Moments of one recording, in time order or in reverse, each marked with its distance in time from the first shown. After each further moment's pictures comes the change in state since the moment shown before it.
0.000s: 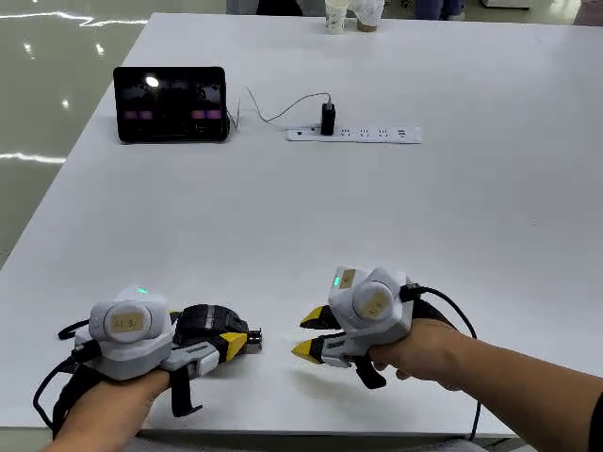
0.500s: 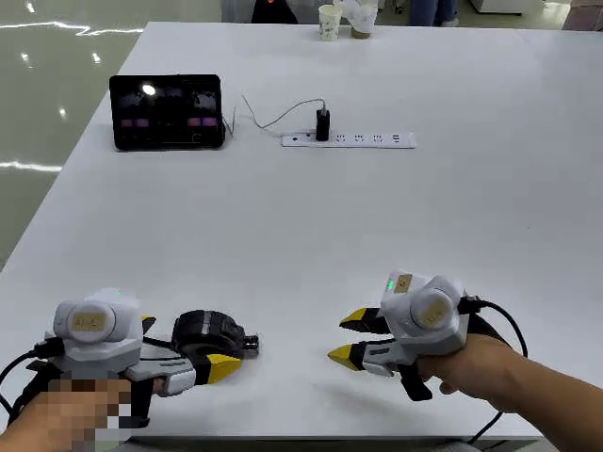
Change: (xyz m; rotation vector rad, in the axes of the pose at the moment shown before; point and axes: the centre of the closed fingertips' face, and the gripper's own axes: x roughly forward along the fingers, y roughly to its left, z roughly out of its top) left arm -0.019 0.000 -0.005 0.032 0.044 -0.130; right arm -0.048 -0.010 -0.027 0.082 -0.038 -0.081
